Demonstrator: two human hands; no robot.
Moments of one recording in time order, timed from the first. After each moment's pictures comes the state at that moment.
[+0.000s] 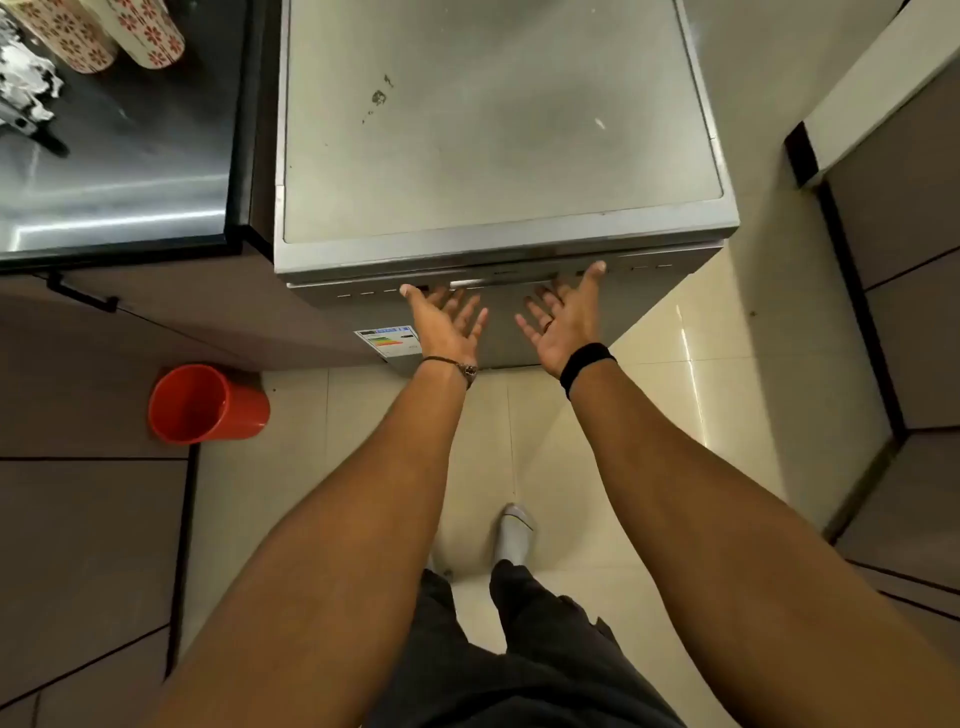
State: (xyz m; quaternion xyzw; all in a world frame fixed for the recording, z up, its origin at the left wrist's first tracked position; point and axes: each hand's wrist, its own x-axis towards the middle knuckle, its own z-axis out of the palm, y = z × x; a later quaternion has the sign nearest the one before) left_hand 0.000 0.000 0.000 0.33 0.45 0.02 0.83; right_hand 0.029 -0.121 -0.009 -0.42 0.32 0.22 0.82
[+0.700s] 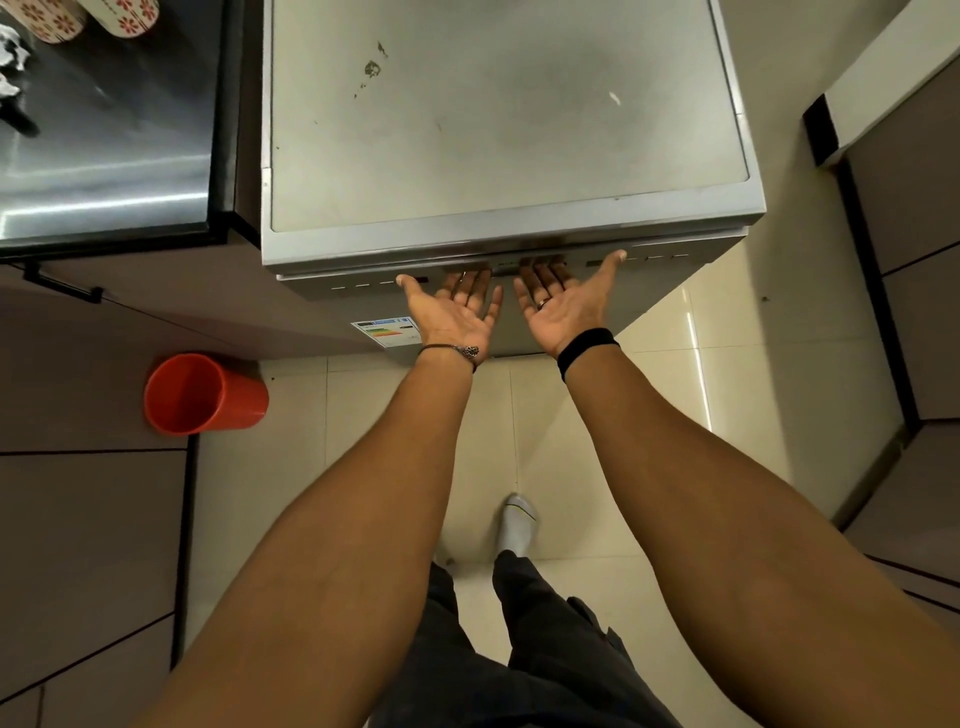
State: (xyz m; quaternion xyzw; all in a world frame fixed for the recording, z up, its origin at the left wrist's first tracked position) left_hand 0.021 0.009 -0.020 0.19 0.42 0.01 0.89; right_hand 0.051 -0.111 -0.021 -0.25 0.37 0.19 0.88
